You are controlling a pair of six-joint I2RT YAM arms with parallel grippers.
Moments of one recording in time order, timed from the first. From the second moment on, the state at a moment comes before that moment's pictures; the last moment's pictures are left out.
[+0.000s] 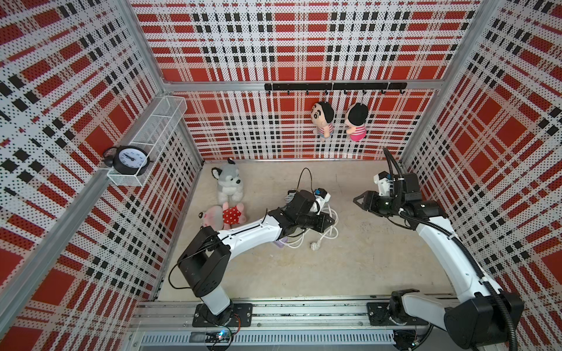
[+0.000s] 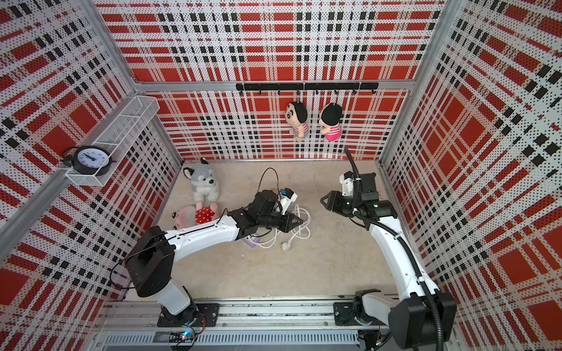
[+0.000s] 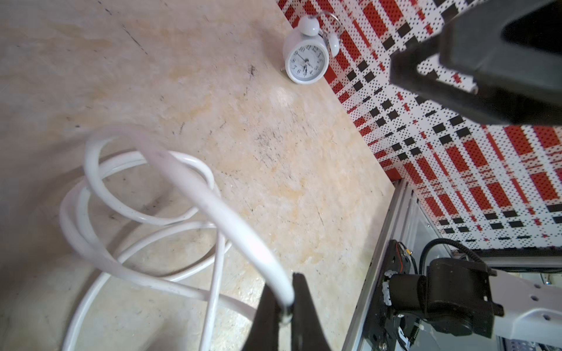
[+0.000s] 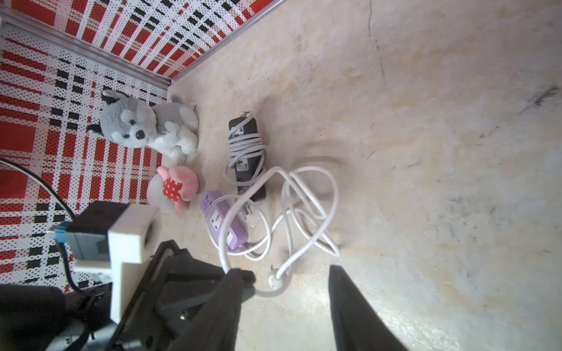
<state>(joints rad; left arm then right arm) -0.81 1.65 1.12 -0.04 0.40 -0.49 0.12 1.17 1.09 -0.70 -0.46 0.48</state>
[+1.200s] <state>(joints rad) -0.81 1.60 1.12 0.00 0.41 -0.49 0.36 1.39 0.77 -0.16 -0.51 0.86</state>
